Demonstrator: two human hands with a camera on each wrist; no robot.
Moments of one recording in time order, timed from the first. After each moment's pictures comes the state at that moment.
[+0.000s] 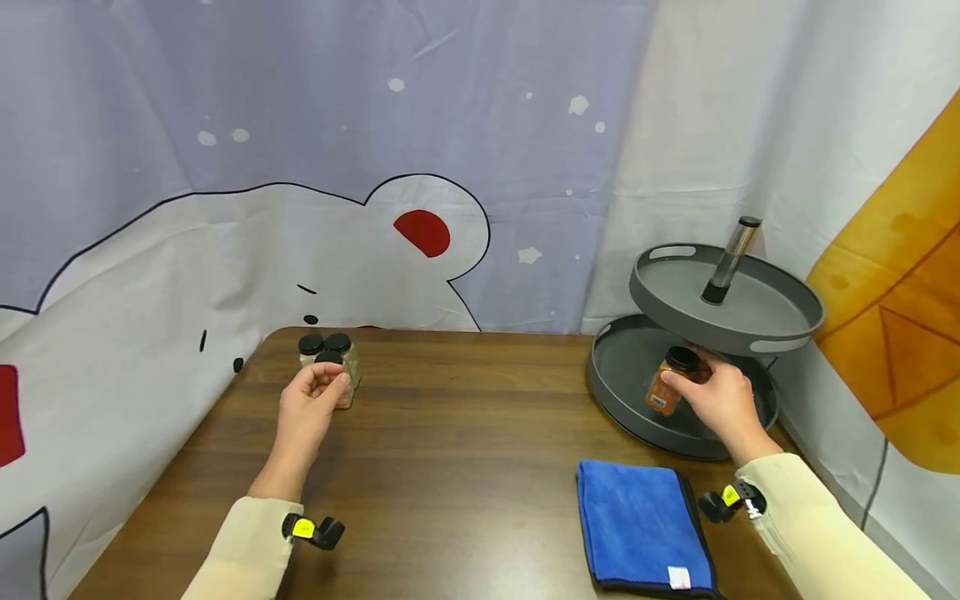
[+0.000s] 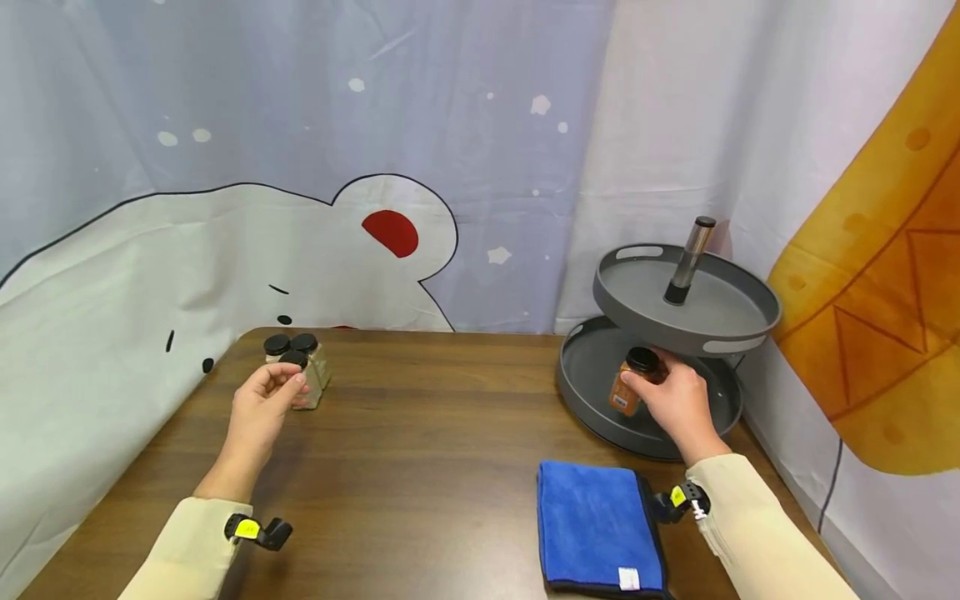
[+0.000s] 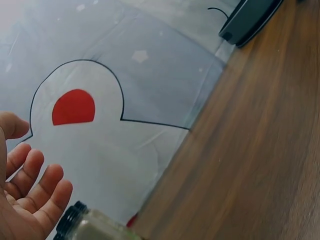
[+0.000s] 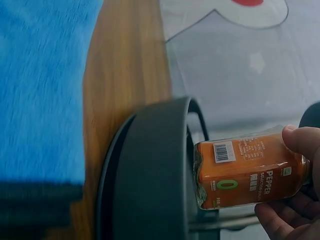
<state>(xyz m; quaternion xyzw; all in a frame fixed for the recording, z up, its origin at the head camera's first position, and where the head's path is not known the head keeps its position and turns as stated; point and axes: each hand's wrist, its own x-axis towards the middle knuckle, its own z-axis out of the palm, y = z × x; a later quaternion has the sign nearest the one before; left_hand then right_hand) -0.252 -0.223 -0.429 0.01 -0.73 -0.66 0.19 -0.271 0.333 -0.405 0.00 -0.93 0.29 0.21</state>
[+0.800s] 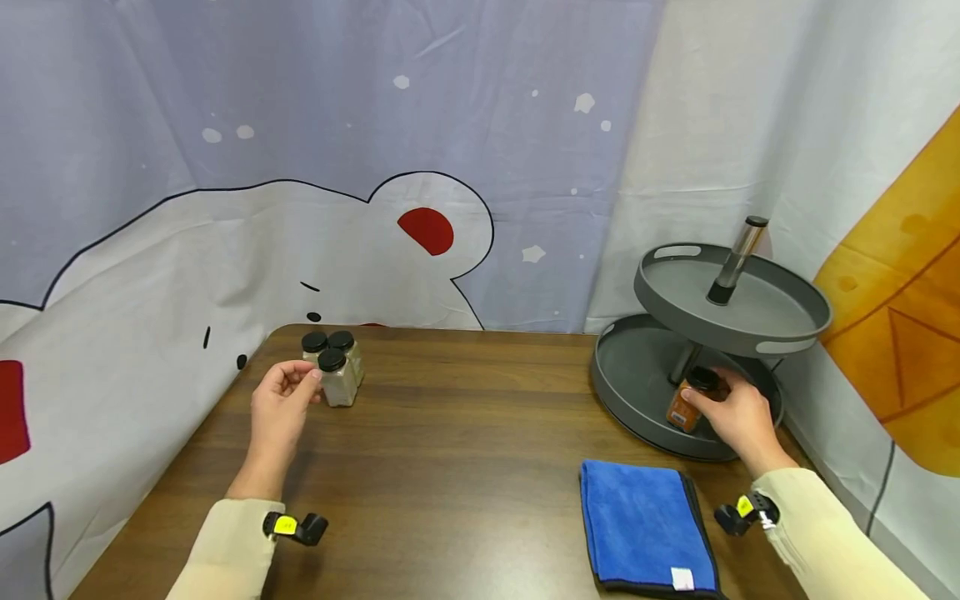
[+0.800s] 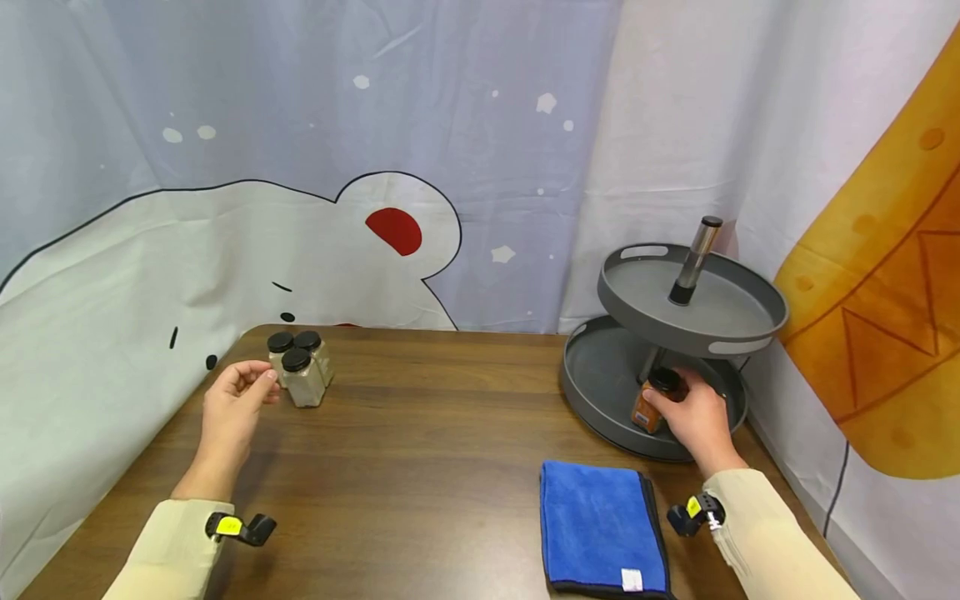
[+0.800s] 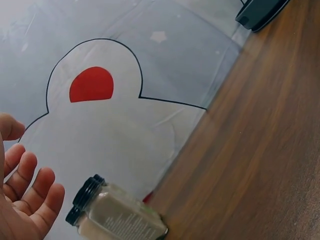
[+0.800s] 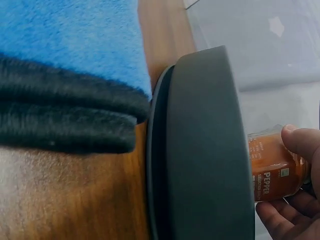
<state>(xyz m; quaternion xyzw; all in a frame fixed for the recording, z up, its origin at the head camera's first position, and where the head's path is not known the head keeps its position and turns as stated) -0.252 -0.251 -0.429 0.05 -0.70 -0.66 0.26 -0.275 0.368 -0.440 -0.02 -0.94 0.26 0.20</state>
